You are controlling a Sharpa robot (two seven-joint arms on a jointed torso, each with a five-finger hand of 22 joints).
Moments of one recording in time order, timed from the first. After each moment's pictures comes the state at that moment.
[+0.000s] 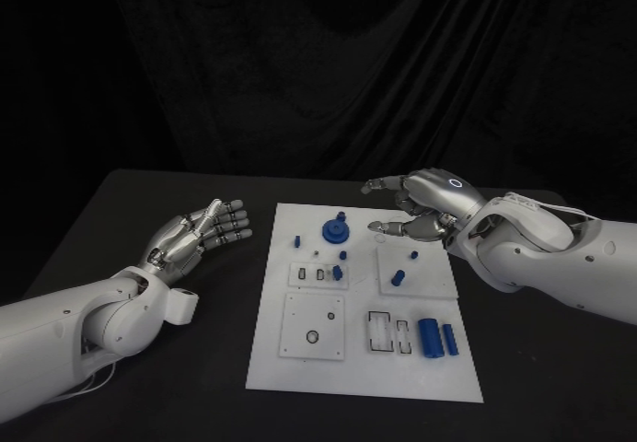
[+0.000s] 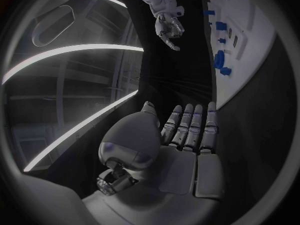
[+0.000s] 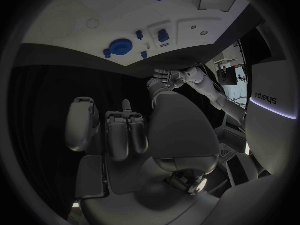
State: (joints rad) left arm 1.24 -0.92 -0.21 1.43 -0.08 -0.06 0.68; left_hand 1.21 0.29 -0.26 0.29 0.22 0.55 0.10 0.10 0.06 0.44 0.20 0.46 0.11 0.47 0.17 0.33 0.13 0.18 0.47 0.27 0.30 0.14; right arm 1.46 -1.00 -0.25 1.68 -1.53 -0.60 0.02; right_hand 1.27 -0.13 0.15 0.29 0.29 0.58 0.07 0.07 0.49 1.47 -0.01 1.57 1.31 1.47 -0.07 1.57 1.31 0.06 1.44 0.05 1.29 1.31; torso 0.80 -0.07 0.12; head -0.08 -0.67
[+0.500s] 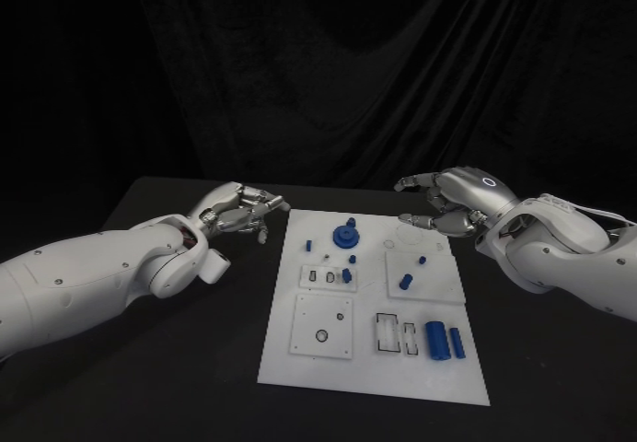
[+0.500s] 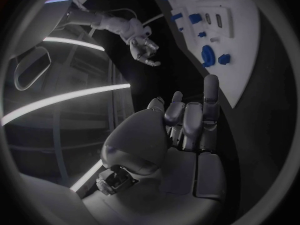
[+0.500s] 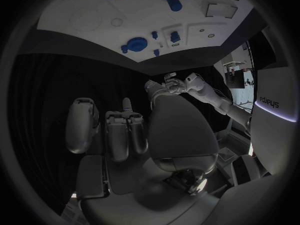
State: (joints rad) left arm 1.36 -0.79 -0.21 1.32 -0.47 -0.14 0.46; left_hand 1.46 0.24 -0.20 0.29 0.43 0.84 0.16 0.21 0.13 1.16 0.09 1.35 1.11 1.22 0.05 1.46 1.12 0.18 0.94 0.15 1.01 0.60; right arm 1.45 -1.01 -0.25 1.61 -1.52 -0.60 0.02; right_hand 1.29 -0.09 0.17 0.28 0.29 0.63 0.07 0.08 0.47 1.47 -0.01 1.57 1.31 1.47 -0.07 1.57 1.31 0.06 1.45 0.05 1.31 1.31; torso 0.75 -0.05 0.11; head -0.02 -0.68
